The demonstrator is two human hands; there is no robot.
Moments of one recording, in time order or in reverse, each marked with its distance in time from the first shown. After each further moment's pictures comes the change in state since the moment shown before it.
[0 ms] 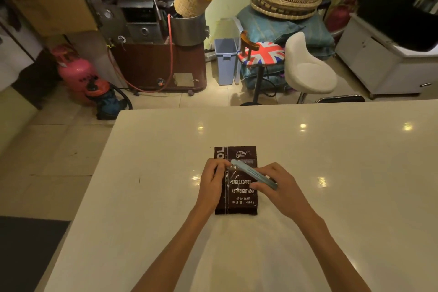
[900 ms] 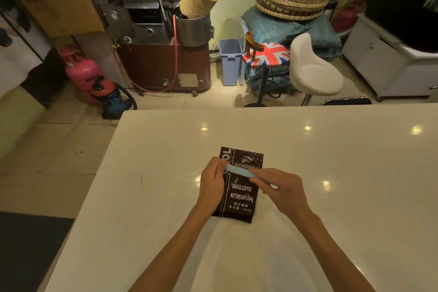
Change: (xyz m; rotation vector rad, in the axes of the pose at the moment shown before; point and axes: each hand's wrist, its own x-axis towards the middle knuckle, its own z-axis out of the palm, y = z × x) left_hand 0.004 0.017 0.002 0.052 0.005 -0.056; right_hand 0.011 0.015 0.008 -0.117 0.318 -0.407
